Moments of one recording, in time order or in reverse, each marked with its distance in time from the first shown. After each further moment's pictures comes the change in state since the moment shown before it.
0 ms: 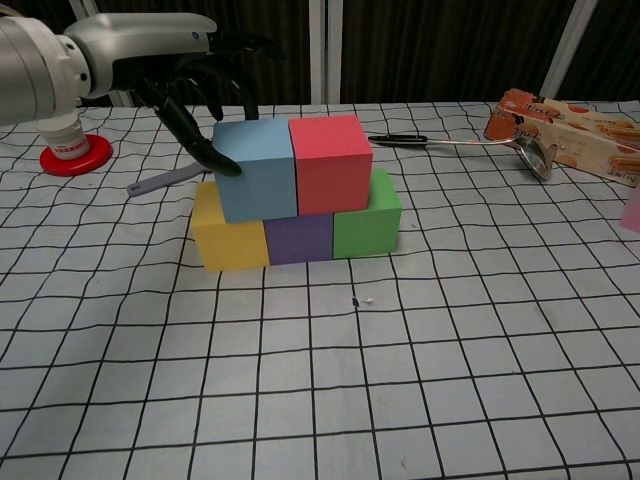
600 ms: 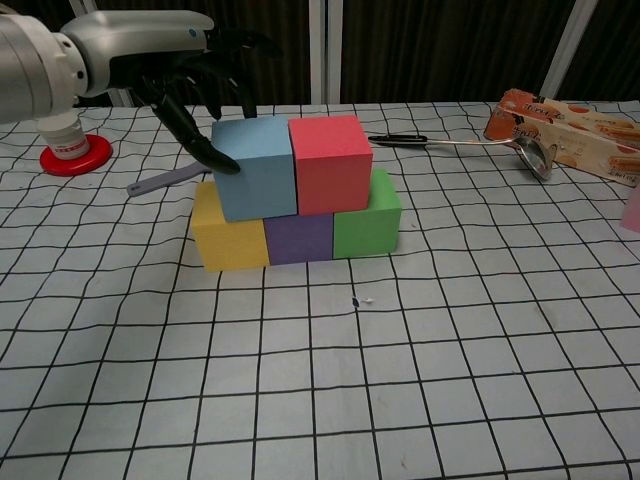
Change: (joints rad) left arm 0.006 0.001 -0.004 -0.003 0.000 0.003 0.001; right arm 0.003 0.002 0.000 -0.009 -0.007 0.008 -0.004
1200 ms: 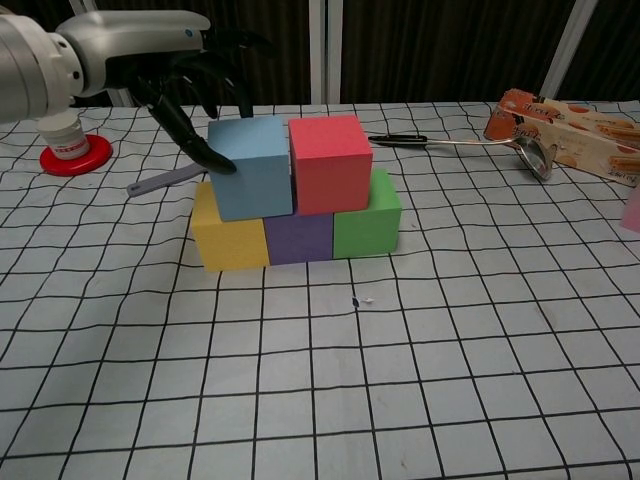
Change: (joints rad) left arm 0.008 0.003 -0.003 -0.002 0.002 0.000 0.005; right arm 0.002 0.005 0.002 -0.016 -0.006 0.015 -0.008
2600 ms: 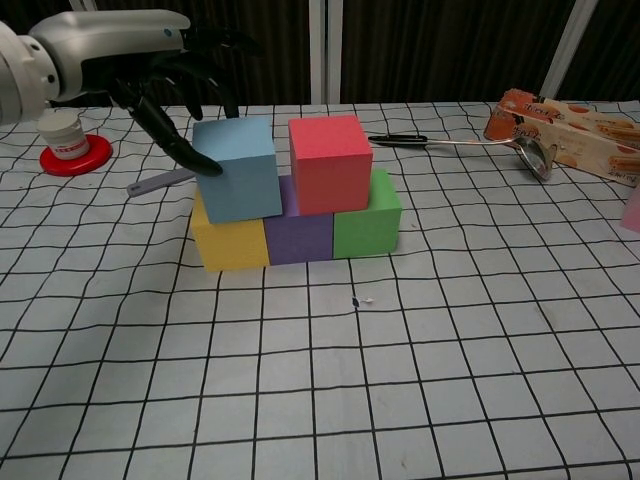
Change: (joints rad) left arm 0.050 0.012 0.006 -0.041 0.023 0.035 0.013; right arm 0.021 0.004 0.001 -0.034 0.003 0.026 -0.030
